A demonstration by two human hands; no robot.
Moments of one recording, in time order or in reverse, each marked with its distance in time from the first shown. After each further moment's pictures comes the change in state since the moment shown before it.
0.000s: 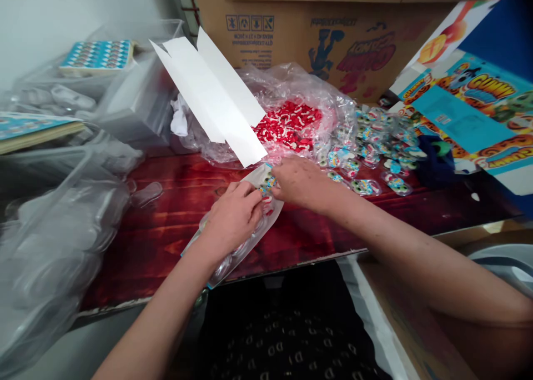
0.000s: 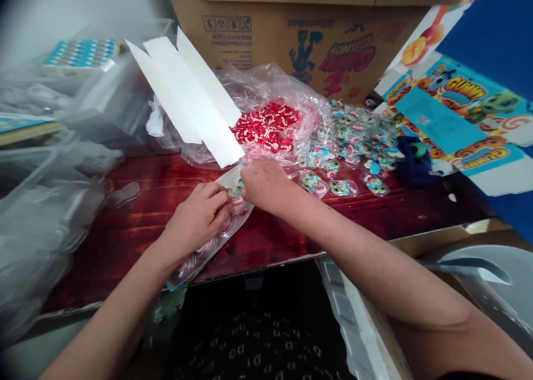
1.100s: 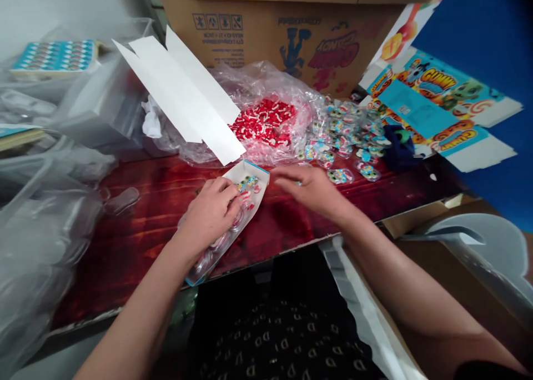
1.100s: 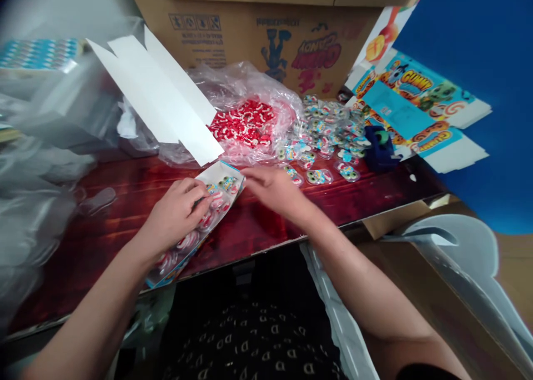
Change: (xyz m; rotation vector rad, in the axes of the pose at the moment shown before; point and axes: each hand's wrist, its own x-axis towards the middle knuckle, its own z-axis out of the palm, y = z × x) left_hand 0.002 -0.009 0.006 -0.053 0.053 0.043; right_hand -0.066 0.040 0.033 0.786 0.257 0.160
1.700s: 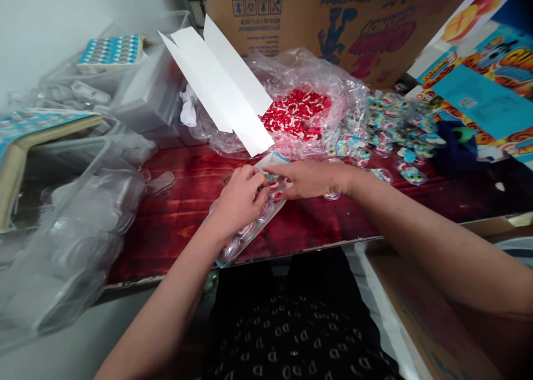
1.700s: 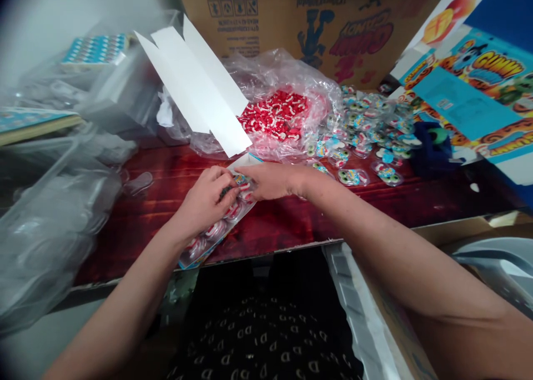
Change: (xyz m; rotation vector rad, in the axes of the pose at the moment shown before) left_hand 0.000 -0.001 0.002 -0.114 0.049 -0.033; right_hand 0.060 -0.036 0.017 -0.182 -0.667 -0.279
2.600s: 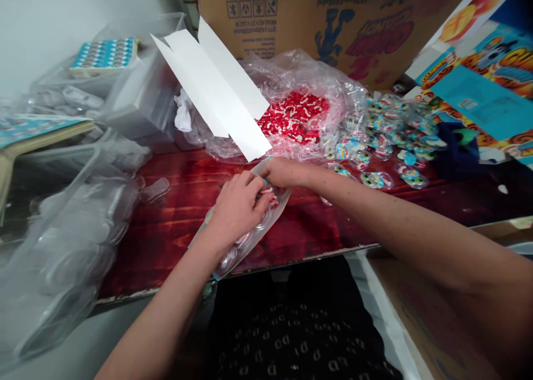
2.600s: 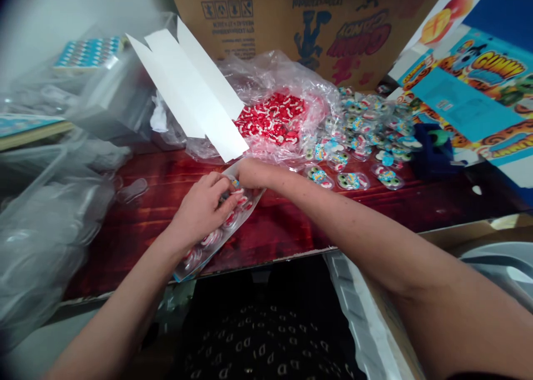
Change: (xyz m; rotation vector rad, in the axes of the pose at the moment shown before) left_hand 0.006 0.008 -0.003 0.126 -0.068 -0.085; right_hand 0.060 0.015 0.007 0.067 -0.061 0.400
